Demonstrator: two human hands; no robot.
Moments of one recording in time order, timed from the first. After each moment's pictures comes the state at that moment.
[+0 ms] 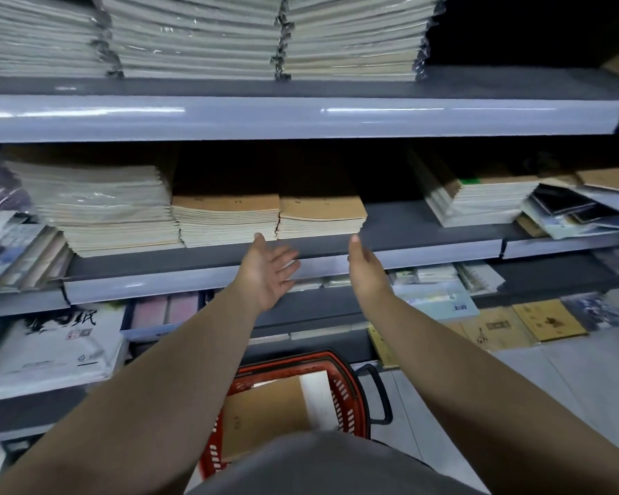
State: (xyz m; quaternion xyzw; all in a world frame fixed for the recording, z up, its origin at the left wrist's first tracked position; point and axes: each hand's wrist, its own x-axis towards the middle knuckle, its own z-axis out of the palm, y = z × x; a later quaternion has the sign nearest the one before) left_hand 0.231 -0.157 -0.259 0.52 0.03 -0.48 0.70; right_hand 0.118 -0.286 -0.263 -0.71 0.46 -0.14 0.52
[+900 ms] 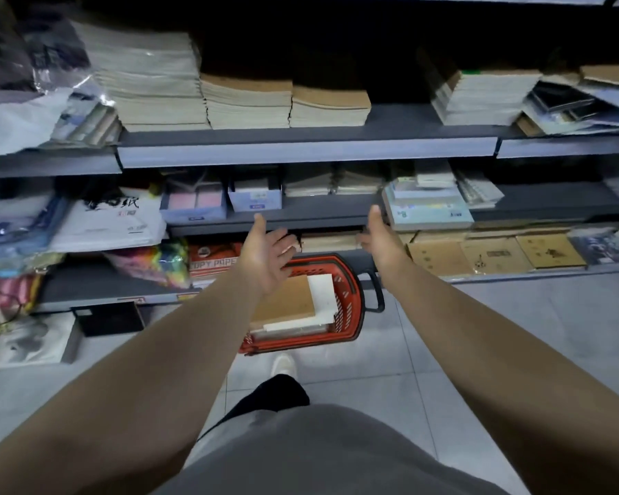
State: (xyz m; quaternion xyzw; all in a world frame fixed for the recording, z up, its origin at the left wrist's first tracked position) left_hand 0.041 -0.022 -0.296 0.55 0.07 -0.47 0.69; right_hand -0.062 -0.189 -0.292 -0.66 0.47 -0.06 0.59
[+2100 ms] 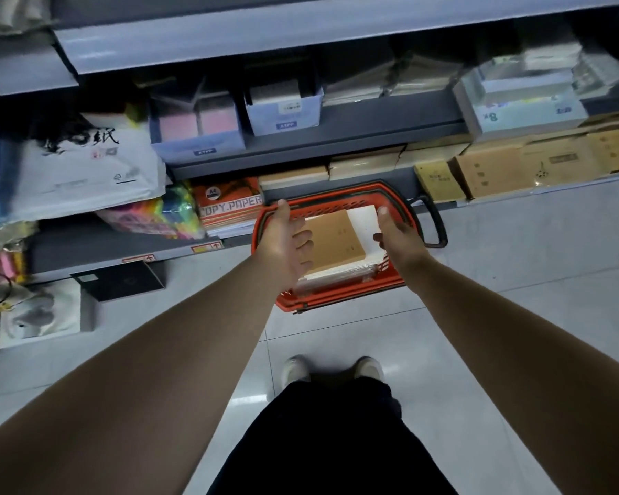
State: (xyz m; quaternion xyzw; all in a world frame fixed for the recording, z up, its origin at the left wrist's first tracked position) left_hand 0.138 0.045 -0.451 0.57 0.15 -0.56 0.58; right_hand 0.011 -0.095 -0.467 -0.65 0.51 0.00 0.56
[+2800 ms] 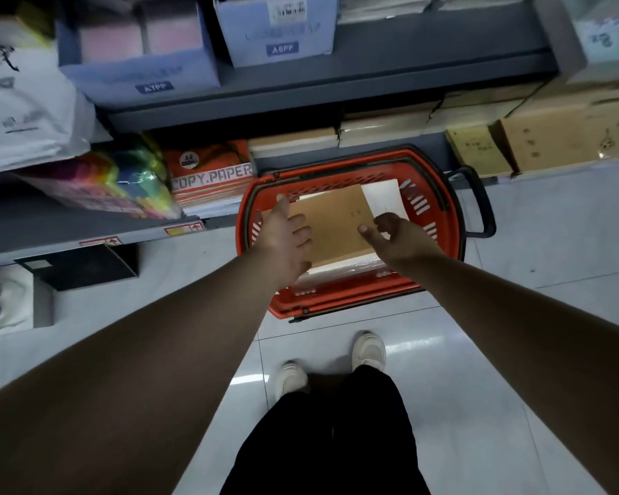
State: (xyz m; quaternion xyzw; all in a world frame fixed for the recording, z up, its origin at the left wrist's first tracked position) left_hand 0.175 0.018 -0.615 0.57 0.19 -0.57 0.56; right_hand 0.040 -0.128 -0.629 -0.85 0.36 0.16 0.36
